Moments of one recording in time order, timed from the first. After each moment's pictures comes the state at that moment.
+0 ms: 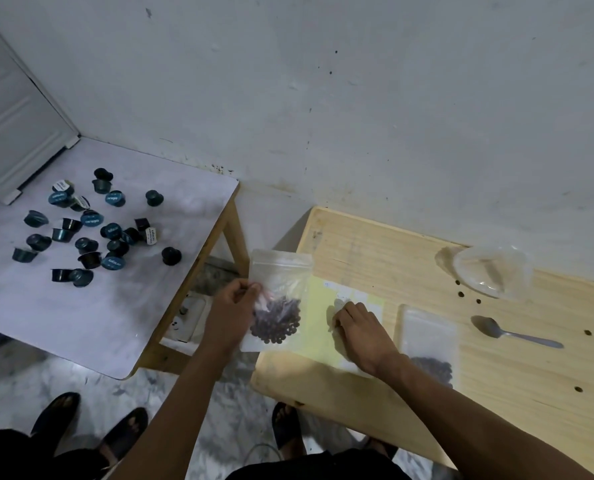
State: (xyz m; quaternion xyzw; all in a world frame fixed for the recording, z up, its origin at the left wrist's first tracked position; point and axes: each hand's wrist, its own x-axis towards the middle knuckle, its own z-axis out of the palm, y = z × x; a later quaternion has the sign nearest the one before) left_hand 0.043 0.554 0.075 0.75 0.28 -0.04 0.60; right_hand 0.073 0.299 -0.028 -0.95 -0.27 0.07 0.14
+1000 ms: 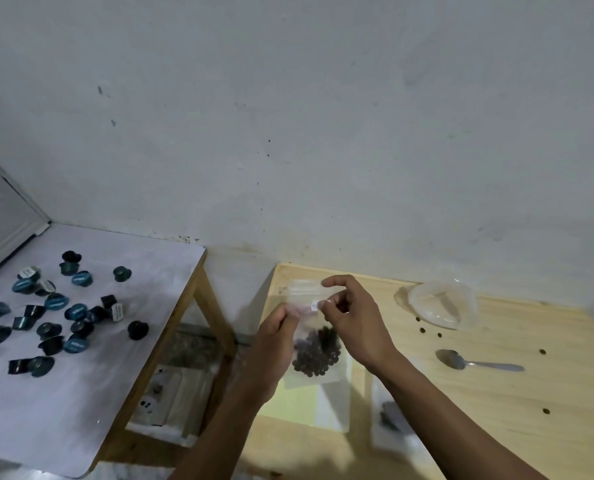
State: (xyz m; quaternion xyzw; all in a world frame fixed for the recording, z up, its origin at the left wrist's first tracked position) left_hand 0.079 0.445 0.129 0.73 0.10 -0.07 0.67; right_hand 0.106 0.298 0.151 -0.80 -0.01 0.02 0.59
